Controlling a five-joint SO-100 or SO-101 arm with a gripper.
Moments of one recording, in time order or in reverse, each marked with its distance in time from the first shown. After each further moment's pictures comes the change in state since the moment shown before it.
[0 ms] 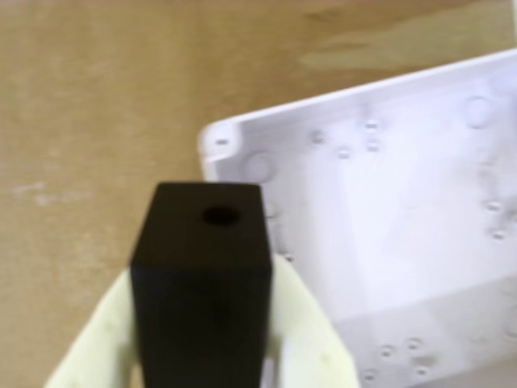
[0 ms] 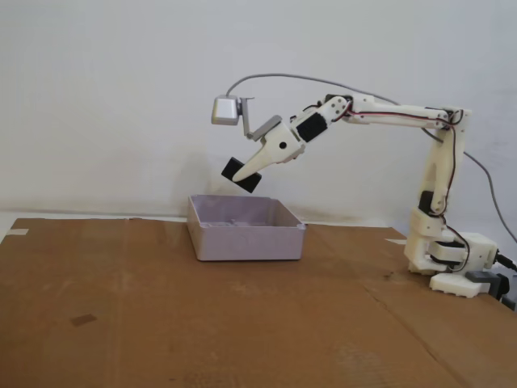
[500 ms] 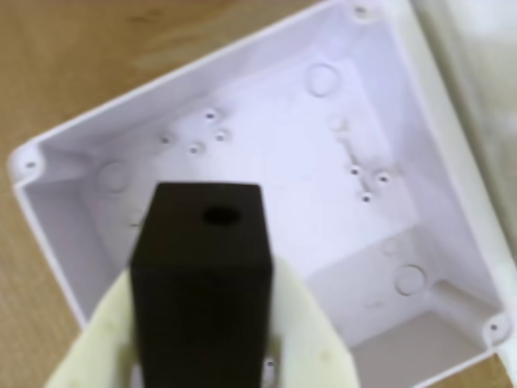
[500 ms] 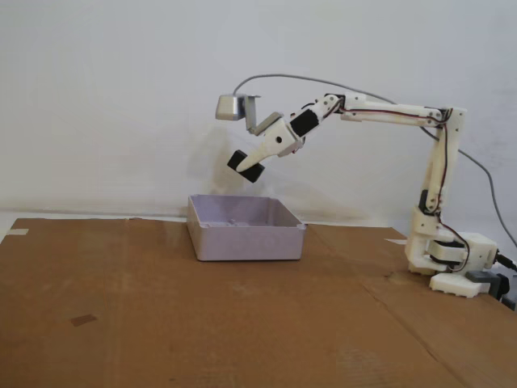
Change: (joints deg) arm 12.0 0.0 0.7 0.0 -1.0
